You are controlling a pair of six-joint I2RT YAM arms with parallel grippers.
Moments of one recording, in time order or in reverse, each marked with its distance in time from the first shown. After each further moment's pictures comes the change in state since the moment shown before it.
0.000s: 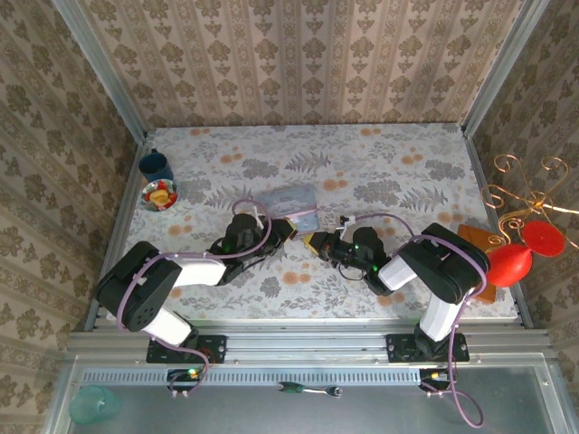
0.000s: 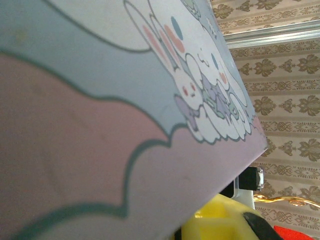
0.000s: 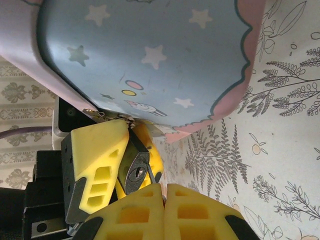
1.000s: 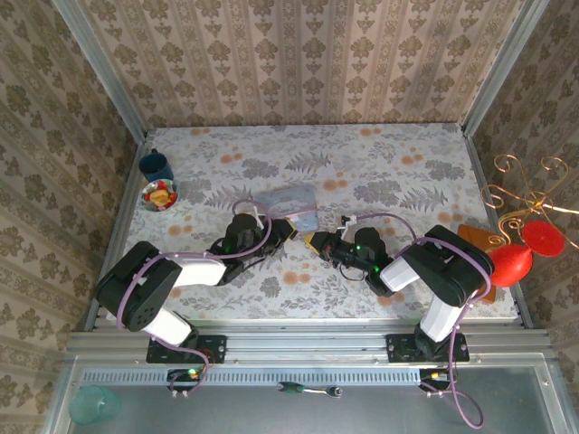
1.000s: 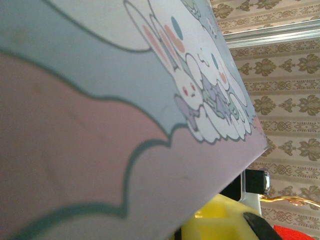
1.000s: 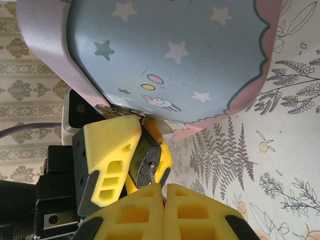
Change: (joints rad) left arm -0.001 0.001 0.000 0.001 0.000 0.000; right arm 0.000 -0.027 -0.013 0.000 0.000 -0.003
